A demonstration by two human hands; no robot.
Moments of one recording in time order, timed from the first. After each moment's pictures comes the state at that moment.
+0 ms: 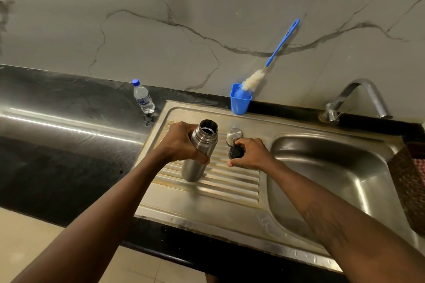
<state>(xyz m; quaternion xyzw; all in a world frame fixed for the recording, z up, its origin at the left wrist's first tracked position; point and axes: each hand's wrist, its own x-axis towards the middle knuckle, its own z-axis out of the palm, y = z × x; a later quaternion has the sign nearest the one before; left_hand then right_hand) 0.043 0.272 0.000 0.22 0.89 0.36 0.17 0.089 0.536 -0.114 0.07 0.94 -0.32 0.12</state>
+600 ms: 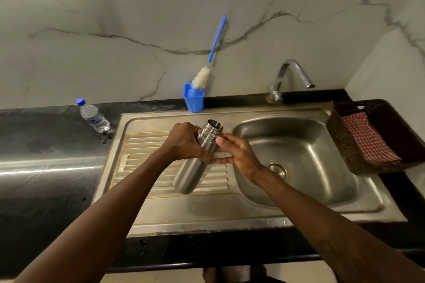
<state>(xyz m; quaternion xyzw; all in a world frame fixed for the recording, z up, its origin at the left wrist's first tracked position) 0.066 0.381 -0.003 0.32 0.90 0.20 0.21 0.198 0.531 -0.053 0.13 0.62 -0.77 -0.03</state>
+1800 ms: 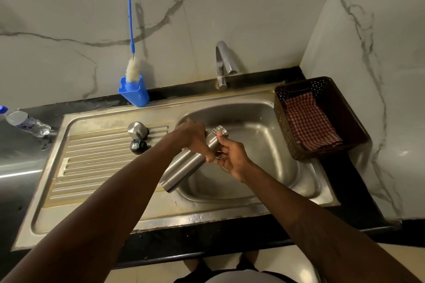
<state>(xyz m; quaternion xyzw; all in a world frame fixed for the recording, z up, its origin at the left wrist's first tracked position) 0.145 0.608 -0.045 0.36 0.88 -0.09 0.31 0.278 0.696 -0.126 0.33 0.40 -0.86 0.00</state>
